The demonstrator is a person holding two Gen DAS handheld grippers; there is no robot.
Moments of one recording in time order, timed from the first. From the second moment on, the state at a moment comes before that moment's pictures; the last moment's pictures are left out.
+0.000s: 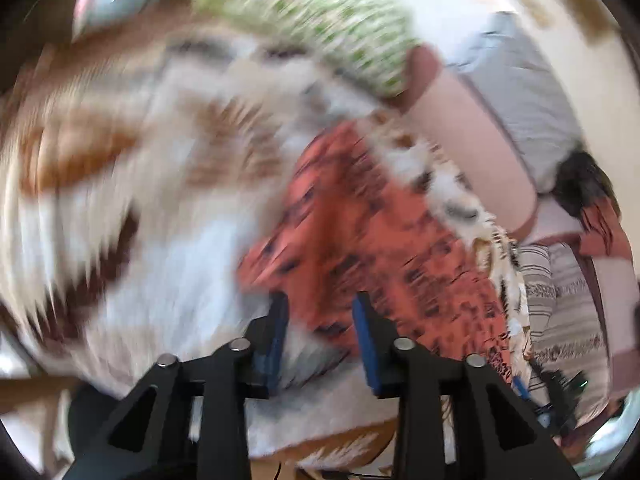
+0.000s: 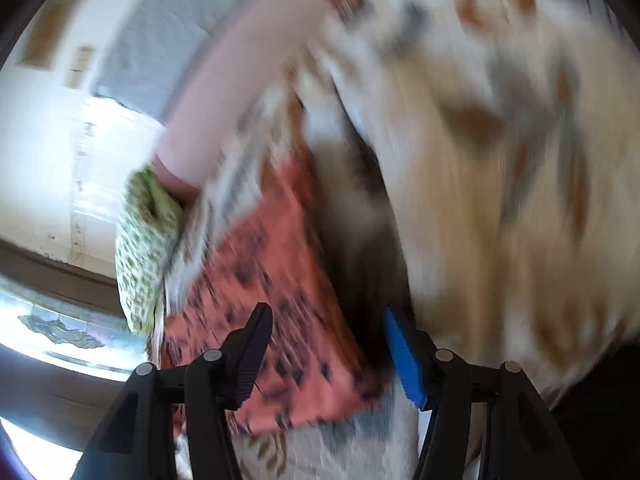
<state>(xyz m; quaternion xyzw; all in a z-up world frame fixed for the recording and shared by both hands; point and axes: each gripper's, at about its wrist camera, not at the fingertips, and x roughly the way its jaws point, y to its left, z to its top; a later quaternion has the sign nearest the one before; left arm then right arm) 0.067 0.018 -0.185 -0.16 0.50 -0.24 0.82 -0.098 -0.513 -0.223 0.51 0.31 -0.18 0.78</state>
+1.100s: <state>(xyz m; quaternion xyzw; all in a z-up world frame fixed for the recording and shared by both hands) 0.166 -0.096 -0.190 -0.05 0.51 -0.21 0.83 -0.024 -0.487 -0.211 0.43 0.32 -0.06 0.85</state>
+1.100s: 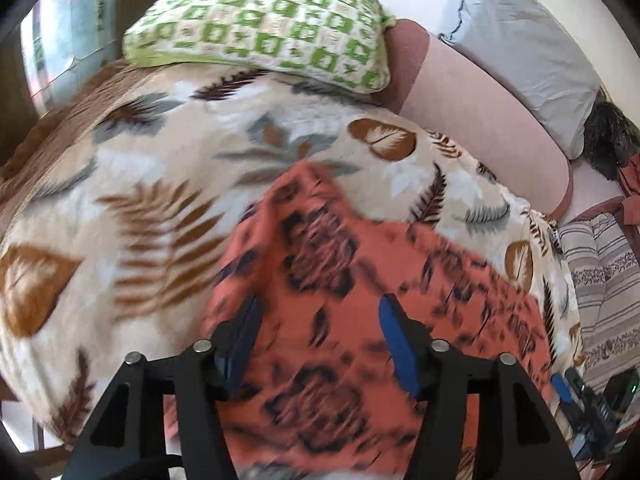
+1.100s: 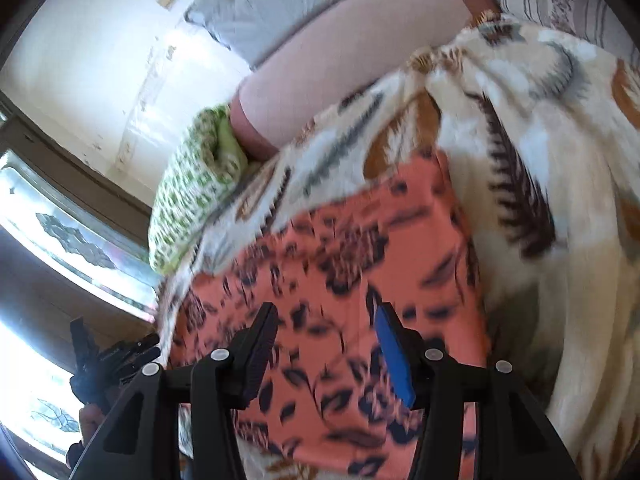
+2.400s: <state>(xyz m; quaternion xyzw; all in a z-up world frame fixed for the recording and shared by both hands) 0.205 -0.303 -0.271 0.04 0.53 -0.29 0.80 -0.033 -0.507 -0.242 0.51 0.30 -0.07 0.80</state>
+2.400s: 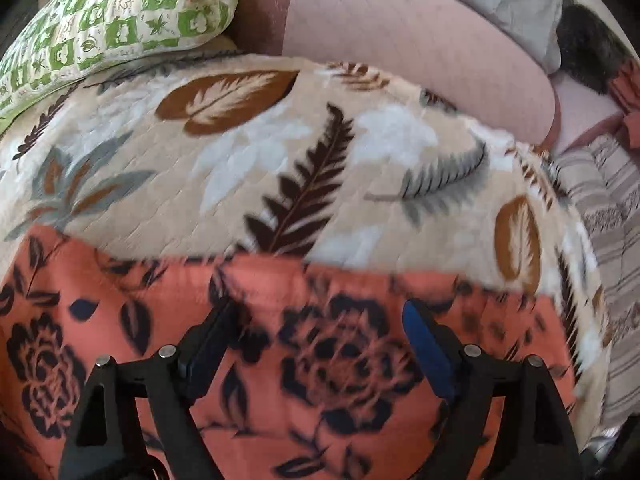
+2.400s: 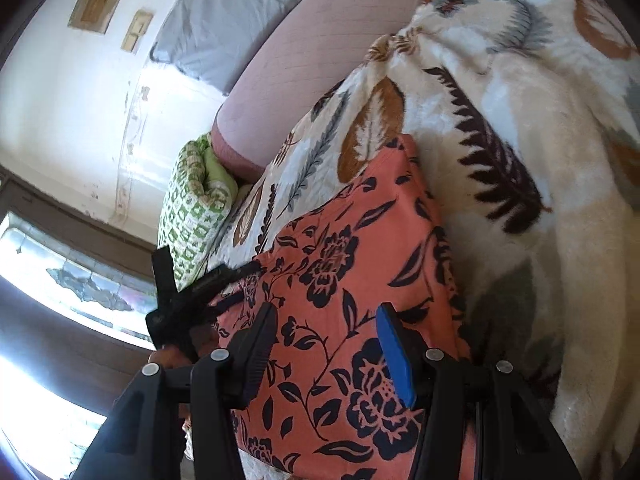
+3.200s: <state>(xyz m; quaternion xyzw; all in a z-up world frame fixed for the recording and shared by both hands) 0.173 -0.294 -0.257 0.05 0.54 -0.35 0.77 -0.036 -0.497 -0.242 0.50 0.30 -0.08 0.81</state>
